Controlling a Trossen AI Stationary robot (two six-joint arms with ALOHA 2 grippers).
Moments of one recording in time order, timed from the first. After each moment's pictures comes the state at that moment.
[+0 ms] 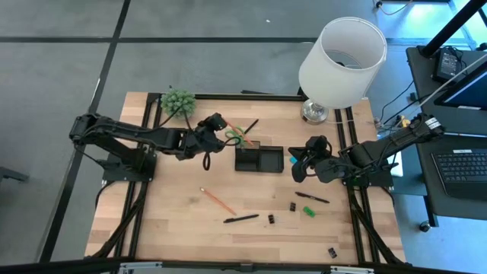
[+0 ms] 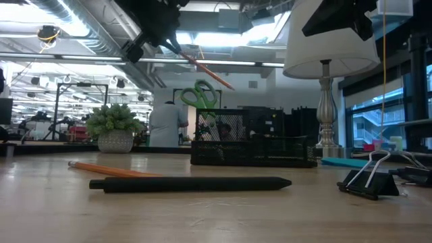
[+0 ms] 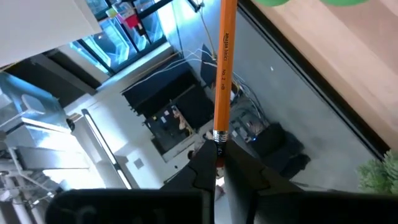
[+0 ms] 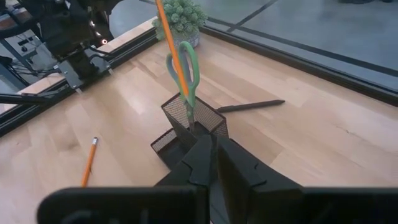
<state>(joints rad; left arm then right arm) -0.04 1.33 0.98 -0.29 -1.06 1.52 0.42 1.09 0.89 -0.55 0.85 0.88</state>
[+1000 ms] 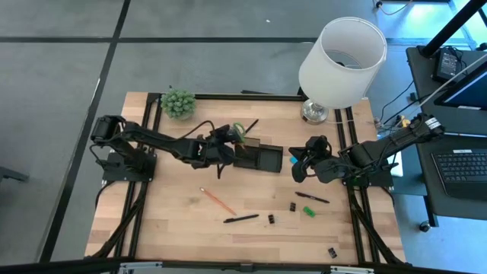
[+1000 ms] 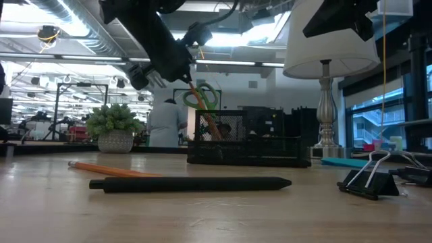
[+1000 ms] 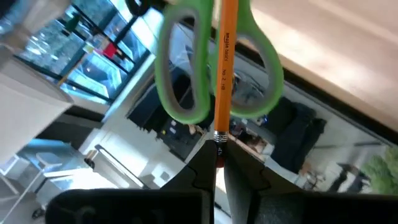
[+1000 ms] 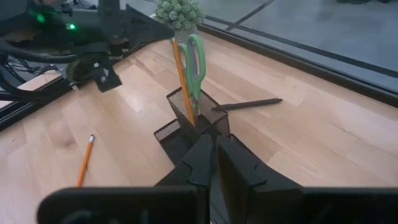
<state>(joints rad) -0.08 1.59 0.98 -0.21 -1.11 1.67 0.42 1.09 0.89 -0.56 0.85 0.88</state>
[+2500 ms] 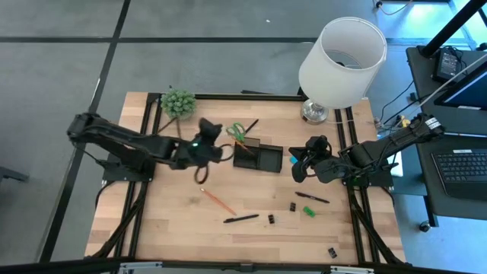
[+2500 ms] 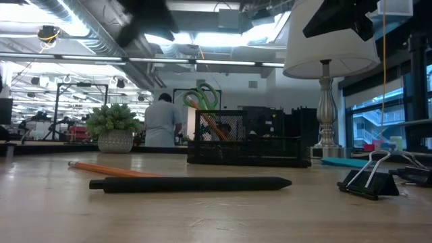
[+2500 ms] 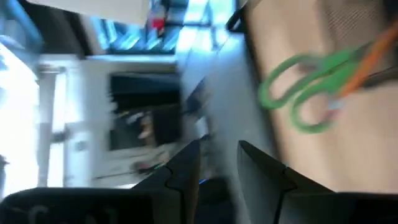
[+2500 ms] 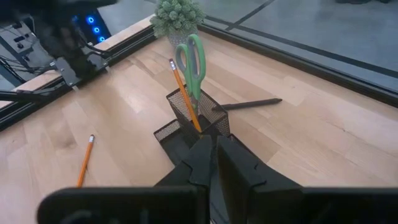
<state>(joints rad) -0.22 1.27 0.98 -0.37 -1.04 0.86 0.42 1.09 0.89 -0.56 0.85 0.88</state>
